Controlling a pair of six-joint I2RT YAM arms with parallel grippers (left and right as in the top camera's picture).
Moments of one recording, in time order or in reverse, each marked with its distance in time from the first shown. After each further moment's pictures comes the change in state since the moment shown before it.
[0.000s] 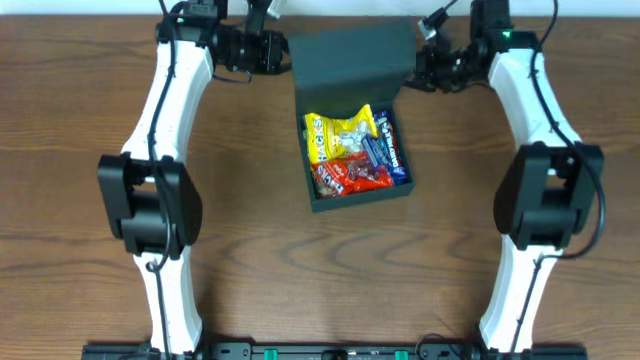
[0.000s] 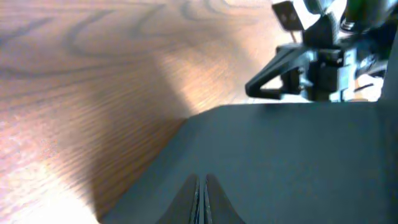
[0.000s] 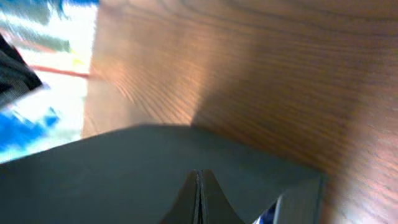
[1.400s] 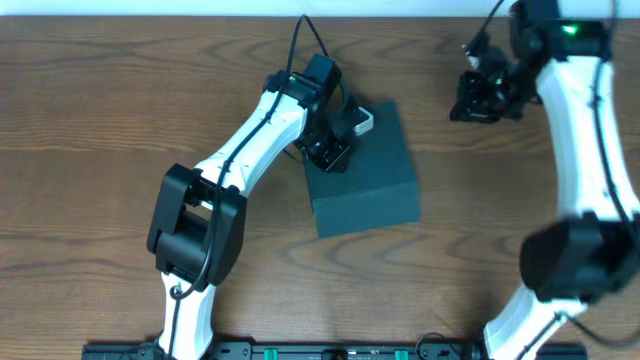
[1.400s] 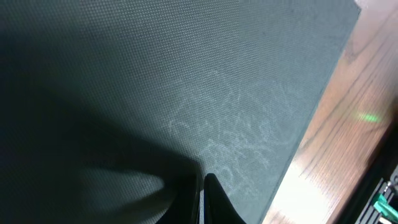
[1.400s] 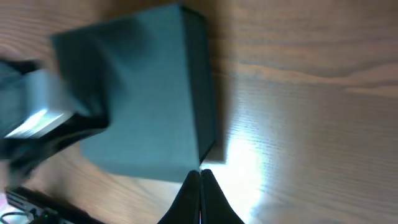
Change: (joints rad) left arm -0.362 -0.087 -0.360 -0.161 -0.409 0.264; right arm -0.034 -0.366 -0.019 -0.510 0.519 -0.022
